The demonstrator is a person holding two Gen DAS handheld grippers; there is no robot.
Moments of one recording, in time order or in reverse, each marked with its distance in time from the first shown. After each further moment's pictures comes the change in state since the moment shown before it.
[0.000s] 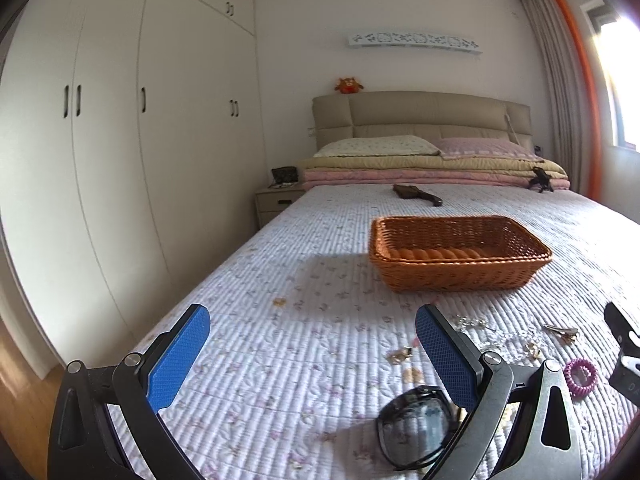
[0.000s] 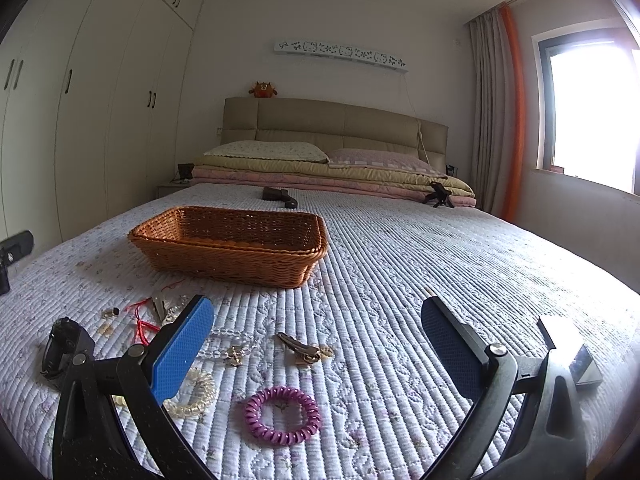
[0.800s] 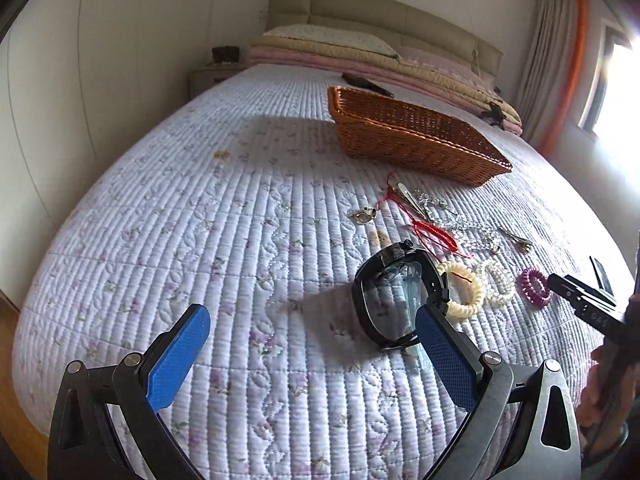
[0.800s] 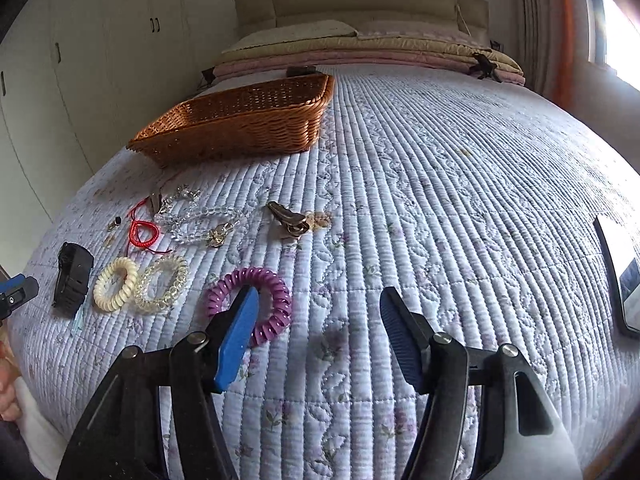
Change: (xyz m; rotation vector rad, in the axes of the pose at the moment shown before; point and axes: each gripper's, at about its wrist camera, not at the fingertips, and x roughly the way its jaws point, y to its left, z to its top) left arm 0.041 0.021 -0.058 -0.123 0.455 -0.331; right arm 0.054 -0.043 -0.042 0.140 0.459 0.269
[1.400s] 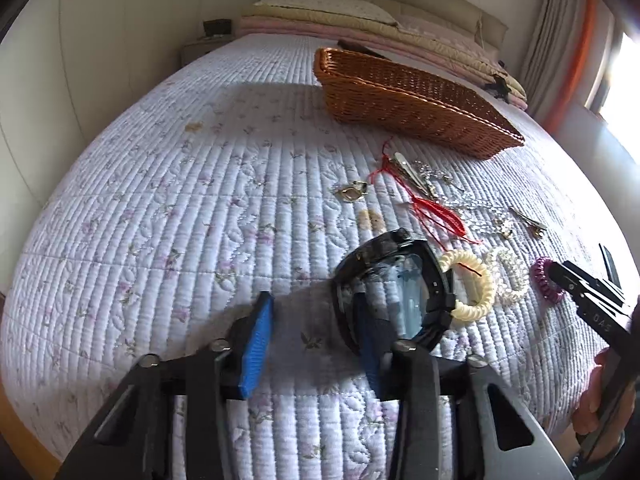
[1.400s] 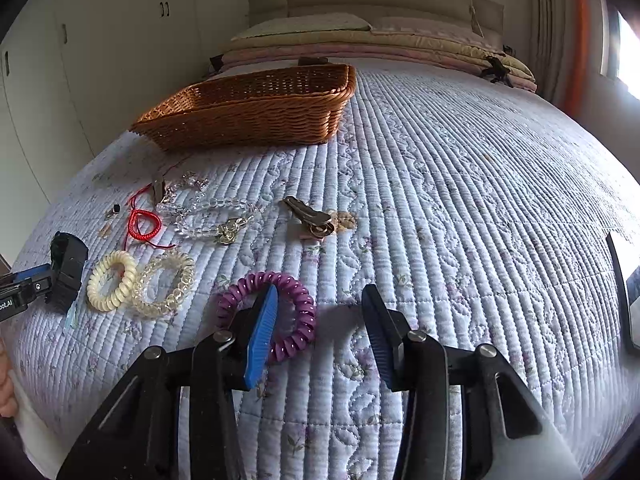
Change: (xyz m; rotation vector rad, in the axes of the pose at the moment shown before) left arm 0.038 -0.019 0.009 0.028 0.126 0.006; right arm 0.019 0.019 0.005 -0.087 0.042 -0.041
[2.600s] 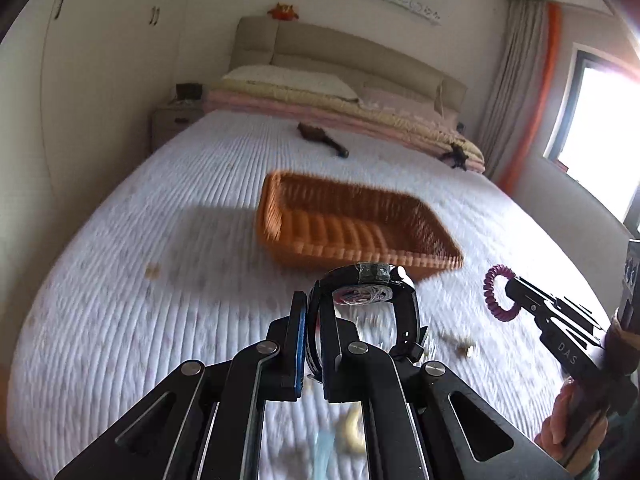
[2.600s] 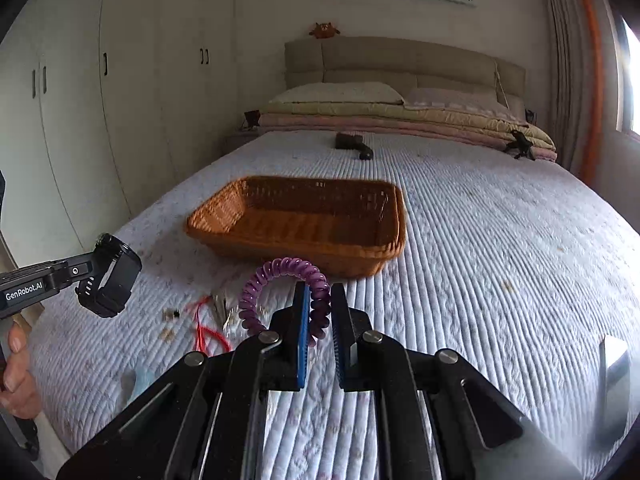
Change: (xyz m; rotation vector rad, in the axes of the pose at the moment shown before) left arm -0.054 -0.030 0.101 0.020 -0.272 -0.141; right arm -0.052 0.035 0.111 -0.073 -0.277 0.062
